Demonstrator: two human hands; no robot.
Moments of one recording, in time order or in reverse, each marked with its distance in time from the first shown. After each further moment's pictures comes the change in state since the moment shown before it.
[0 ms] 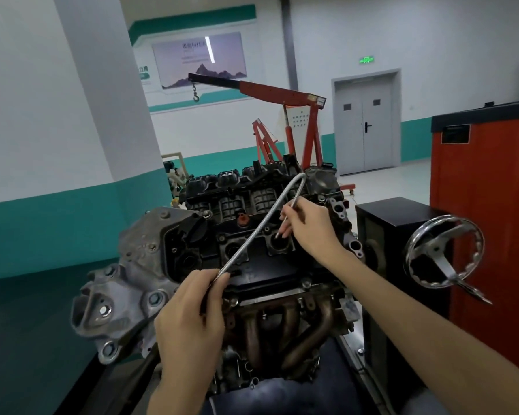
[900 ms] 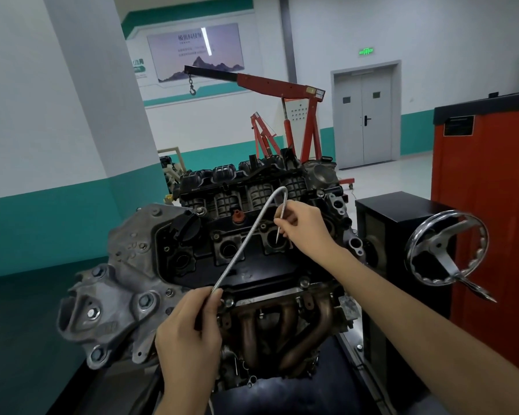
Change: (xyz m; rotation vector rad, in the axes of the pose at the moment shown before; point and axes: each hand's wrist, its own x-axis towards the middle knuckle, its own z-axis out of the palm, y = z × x) left_hand -0.021 -0.024 0.026 -0.027 0.051 -0.139; right_hand 0.012 0.028 0.005 -0.238 -0.066 -0.064
